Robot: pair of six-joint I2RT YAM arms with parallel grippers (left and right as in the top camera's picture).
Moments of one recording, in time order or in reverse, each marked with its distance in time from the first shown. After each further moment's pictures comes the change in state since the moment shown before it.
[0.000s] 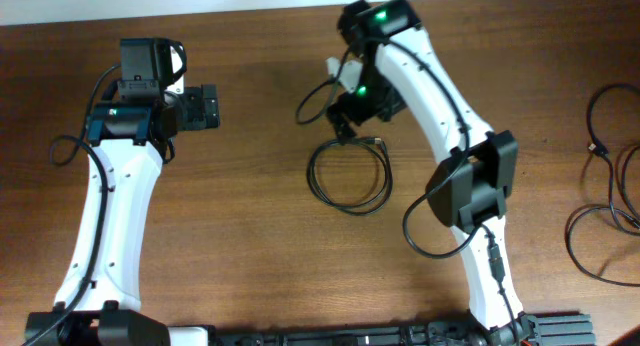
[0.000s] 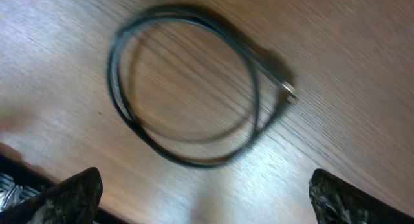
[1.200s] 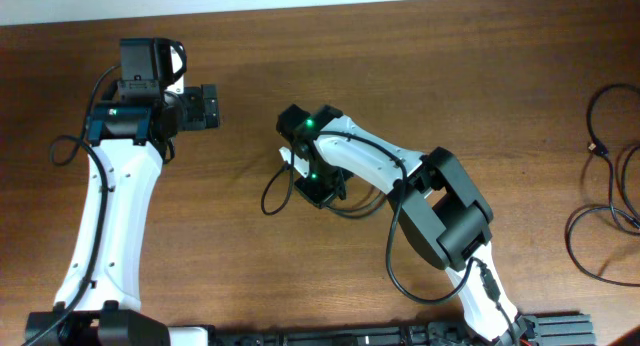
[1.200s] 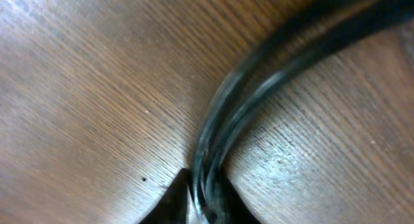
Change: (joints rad) left arm 0.000 0.000 0.000 0.000 0.000 0.000; right arm 0.298 -0.113 -0.691 0.554 -0.004 0.145
